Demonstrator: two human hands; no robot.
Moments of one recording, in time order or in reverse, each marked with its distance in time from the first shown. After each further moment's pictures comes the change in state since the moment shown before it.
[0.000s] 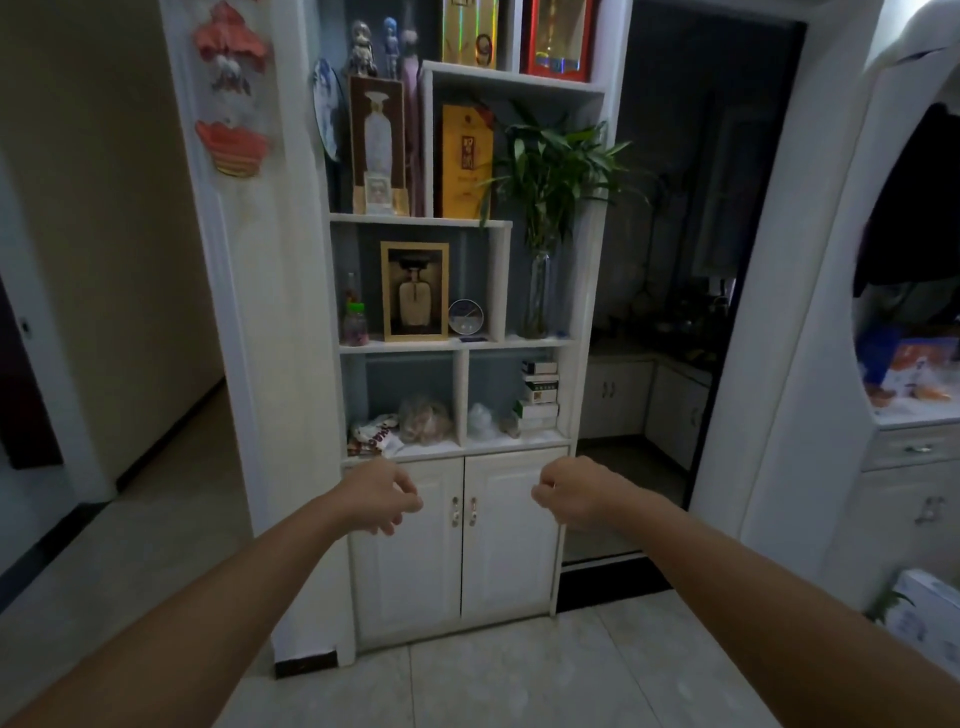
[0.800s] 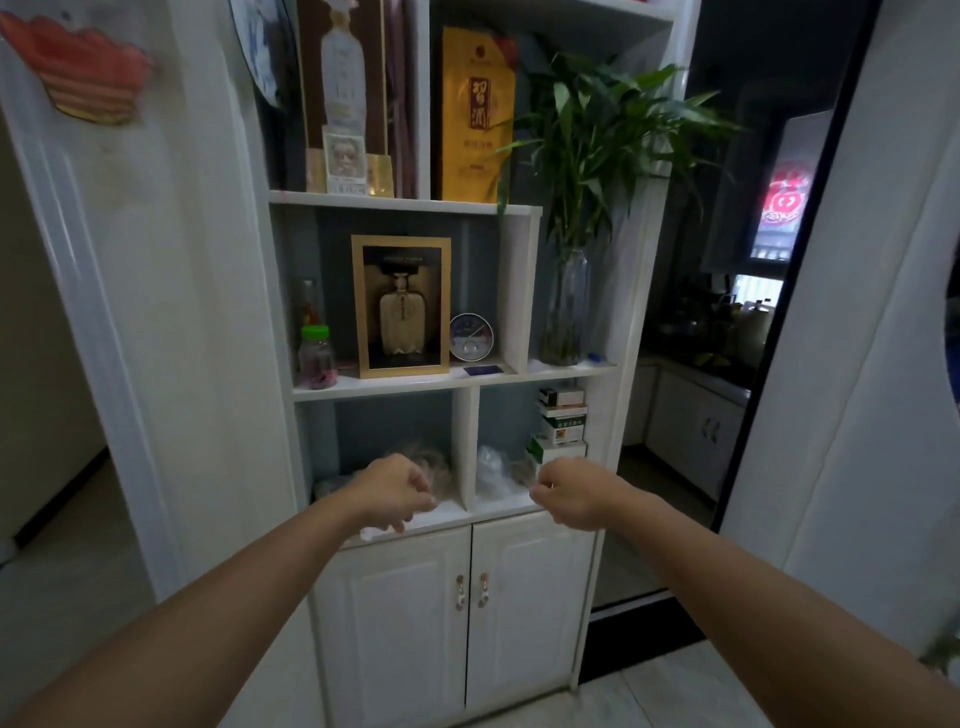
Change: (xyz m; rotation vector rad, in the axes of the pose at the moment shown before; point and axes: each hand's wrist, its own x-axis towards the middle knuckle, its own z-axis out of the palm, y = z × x) left_hand 0.369 -0.060 -0.069 0.050 -0.072 0.118; right_hand 0.363 0.013 -0.007 0.030 0.008 0.070
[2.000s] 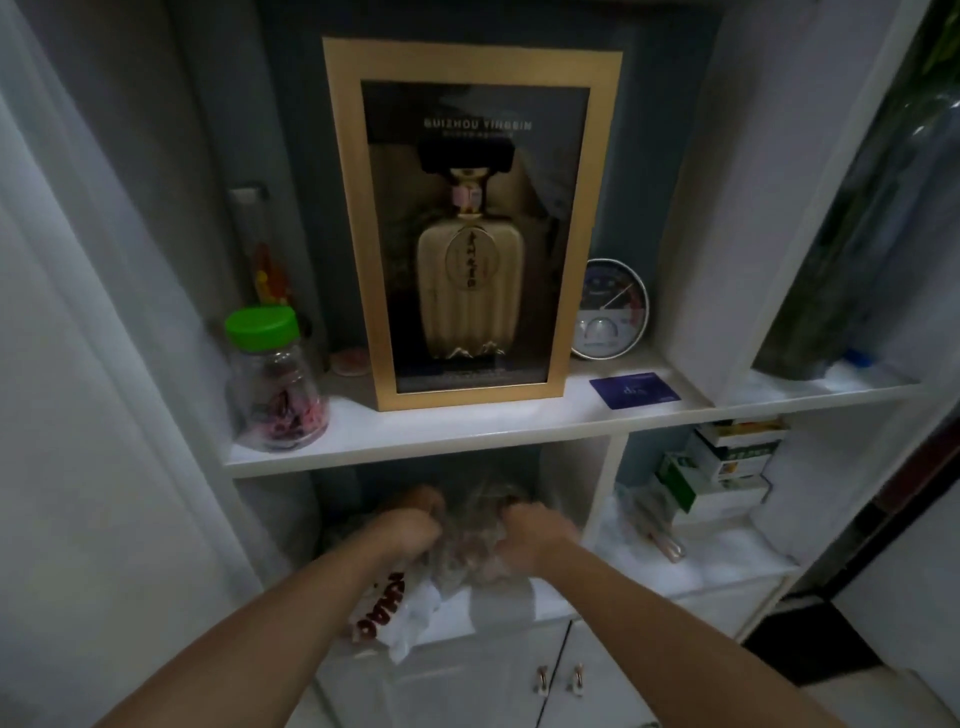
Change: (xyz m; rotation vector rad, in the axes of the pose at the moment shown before) left_hand 0.386 -0.217 0.010 -0.057 -0.132 -0.353; right_hand 0.459 -0.023 0.173 -0.059 -0.282 0.116
